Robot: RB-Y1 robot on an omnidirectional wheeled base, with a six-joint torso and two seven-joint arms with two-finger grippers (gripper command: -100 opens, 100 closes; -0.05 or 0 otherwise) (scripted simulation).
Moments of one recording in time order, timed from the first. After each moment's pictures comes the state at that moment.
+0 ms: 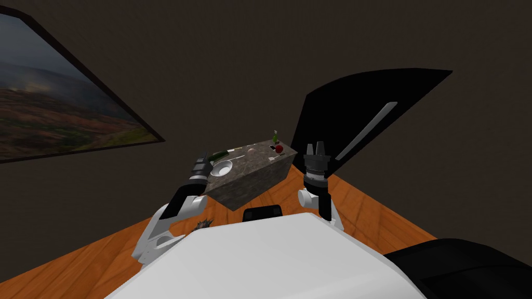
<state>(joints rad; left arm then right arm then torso) 0.34 0.18 0.17 -2.23 0.04 0.17 0.05 0.46 0.04 -0.02 -2.32 0.04 -0.58 -0.02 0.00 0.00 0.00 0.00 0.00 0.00</state>
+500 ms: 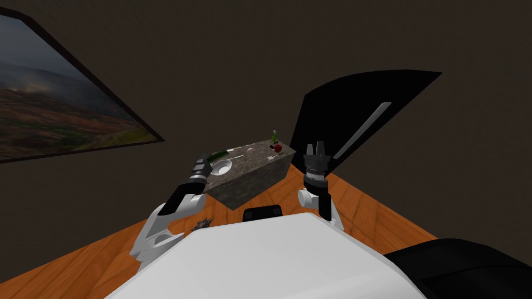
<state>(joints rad) 0.32 0.18 0.20 -2.22 0.07 0.30 0.06 0.46 0.04 -0.02 -2.32 0.04 -0.58 -0.02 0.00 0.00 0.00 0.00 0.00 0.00</state>
